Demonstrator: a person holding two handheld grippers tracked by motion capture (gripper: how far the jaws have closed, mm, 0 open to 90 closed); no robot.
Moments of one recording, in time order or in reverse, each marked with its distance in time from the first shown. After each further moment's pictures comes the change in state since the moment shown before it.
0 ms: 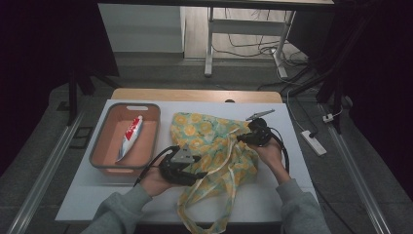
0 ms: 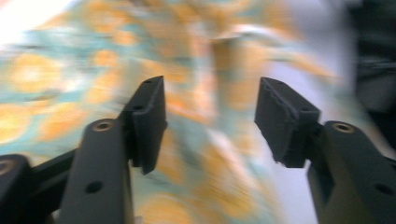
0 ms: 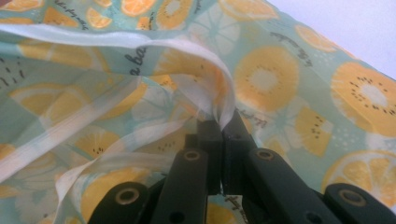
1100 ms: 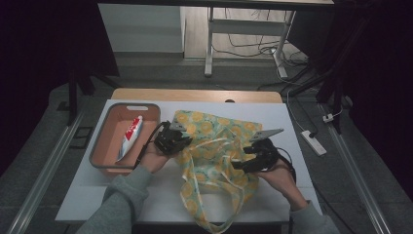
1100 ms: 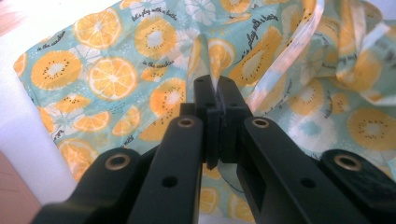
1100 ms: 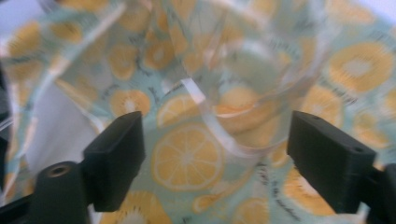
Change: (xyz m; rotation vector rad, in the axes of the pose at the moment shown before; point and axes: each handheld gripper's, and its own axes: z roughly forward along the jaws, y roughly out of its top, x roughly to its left) left arm 0.077 0.001 0.012 0.071 0.158 -0.249; right arm 0.077 -0.035 -0.054 -0.032 0.077 -0.083
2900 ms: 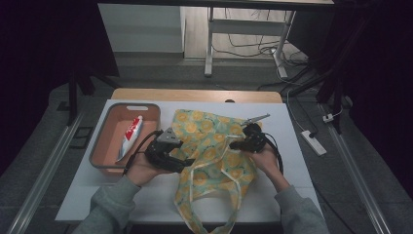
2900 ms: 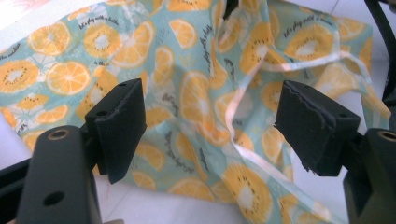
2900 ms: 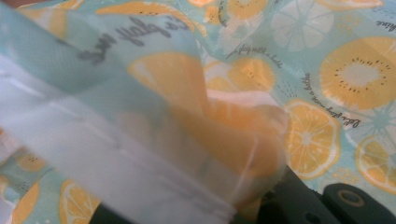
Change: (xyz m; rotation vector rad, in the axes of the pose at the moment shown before) left arm -0.032 -0.015 -0.054 -0.043 -0.125 0.088; right arm -0.055 0.025 0.052 0.032 0.040 0.103
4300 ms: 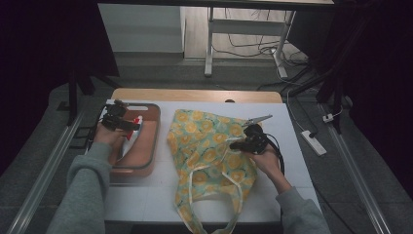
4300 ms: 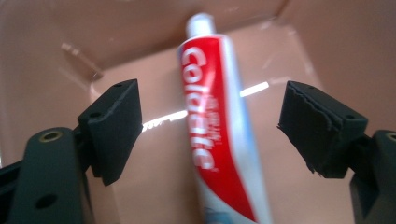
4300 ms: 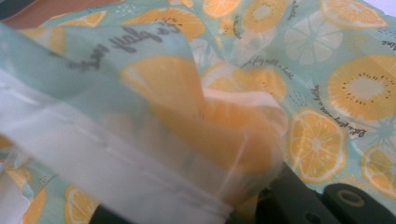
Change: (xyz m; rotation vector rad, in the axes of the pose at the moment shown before) left arm 0.209 -0.072 -0.009 0.256 0.411 -0.530; right arm 0.009 -0.001 -0.010 -0.035 0.024 -0.036
